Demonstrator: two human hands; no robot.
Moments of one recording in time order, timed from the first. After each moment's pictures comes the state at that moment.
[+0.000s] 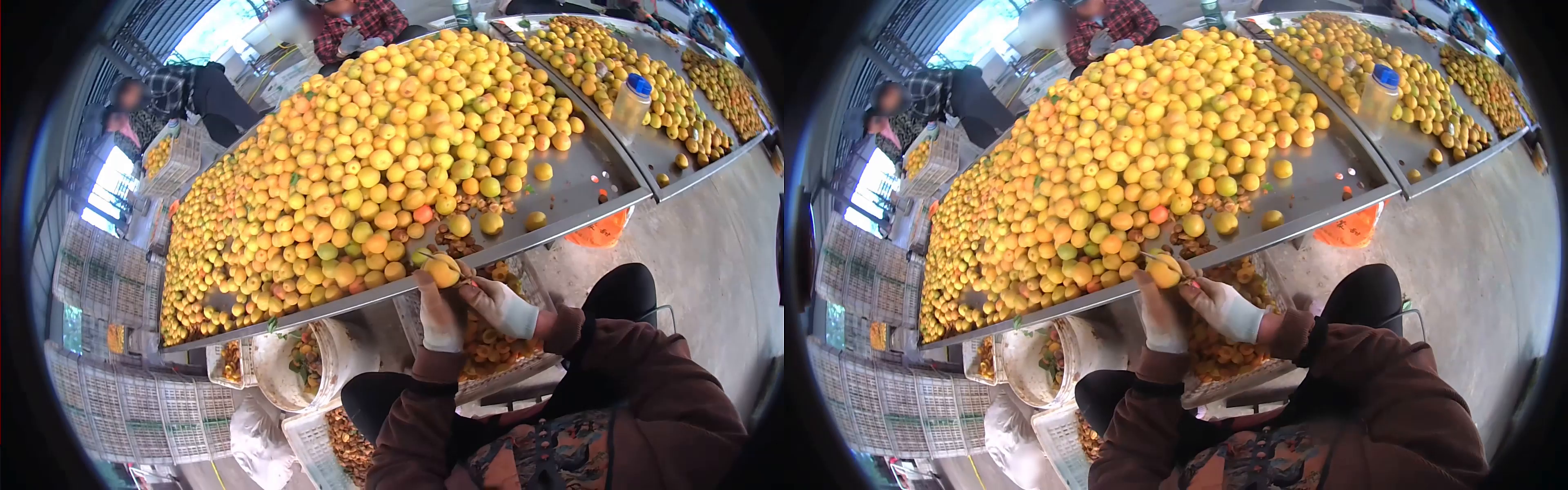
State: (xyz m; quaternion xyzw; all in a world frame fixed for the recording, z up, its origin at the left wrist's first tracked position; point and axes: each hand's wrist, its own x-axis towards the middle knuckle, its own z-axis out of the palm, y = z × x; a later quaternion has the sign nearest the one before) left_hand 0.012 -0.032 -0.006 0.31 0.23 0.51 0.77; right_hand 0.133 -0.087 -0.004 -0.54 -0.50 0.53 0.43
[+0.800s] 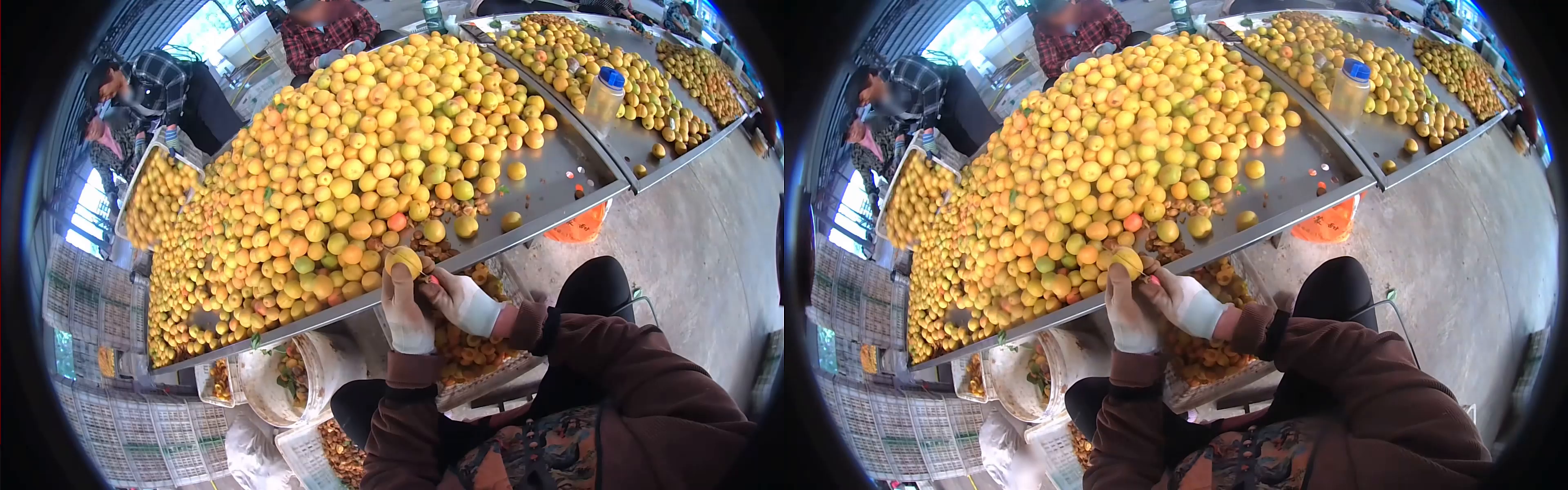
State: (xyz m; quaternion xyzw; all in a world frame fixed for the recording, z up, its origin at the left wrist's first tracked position) left_hand 0.006 -0.017 0.004 0.37 0.29 0.55 0.69; right_hand 0.117 -0.065 -0.005 -0.54 -0.54 0.39 0.52
